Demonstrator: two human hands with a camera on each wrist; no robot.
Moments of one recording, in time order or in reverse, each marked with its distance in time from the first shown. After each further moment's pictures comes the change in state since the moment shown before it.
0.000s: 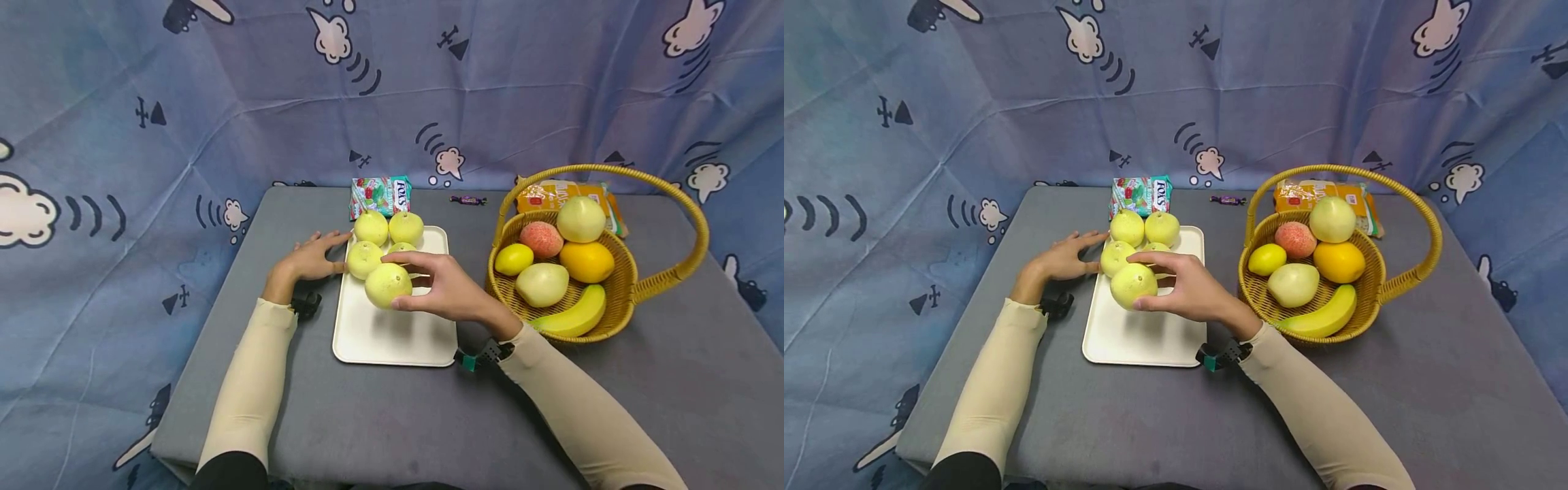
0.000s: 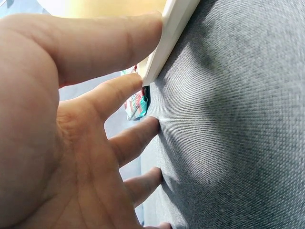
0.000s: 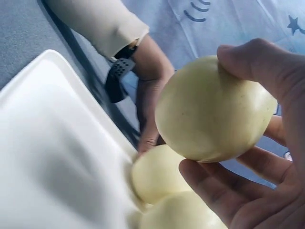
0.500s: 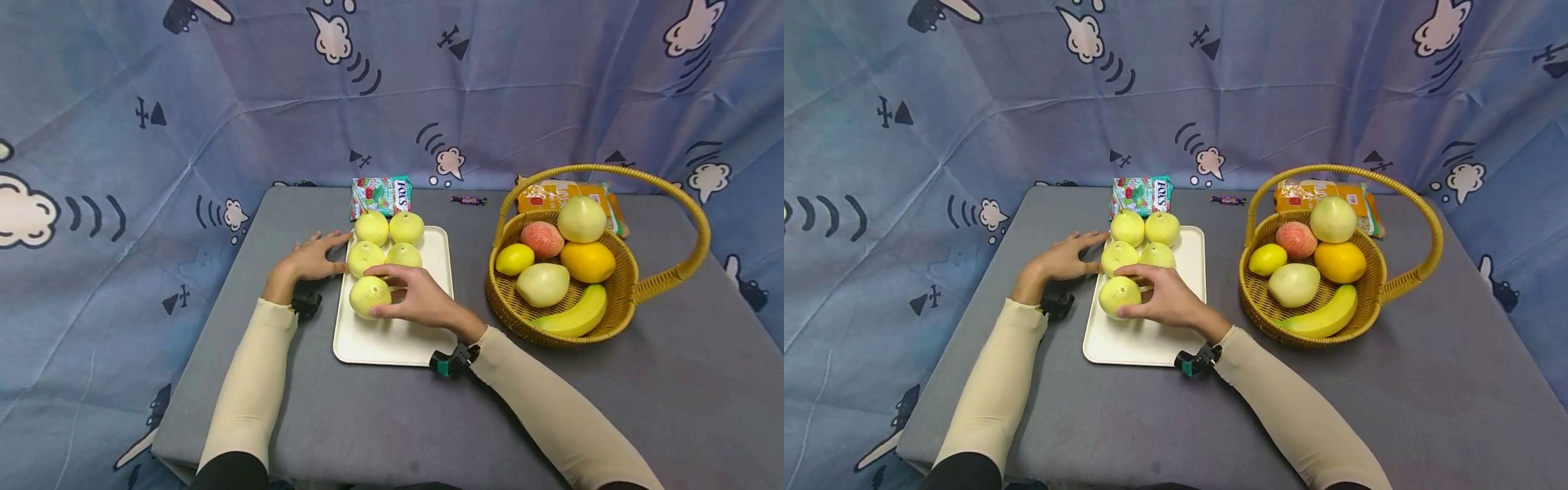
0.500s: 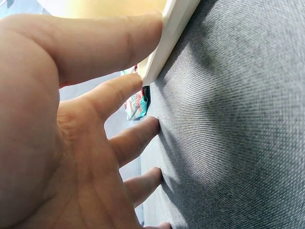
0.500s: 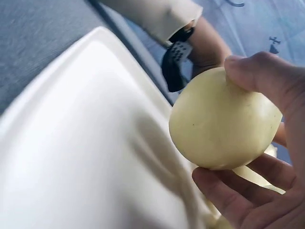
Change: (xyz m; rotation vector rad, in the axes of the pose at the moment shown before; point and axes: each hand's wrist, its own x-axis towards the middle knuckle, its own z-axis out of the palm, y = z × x) left_hand -0.001 0.002 0.000 0.007 0.010 -0.001; right_hand 0.021 0.036 0.043 0.051 -0.006 0.076
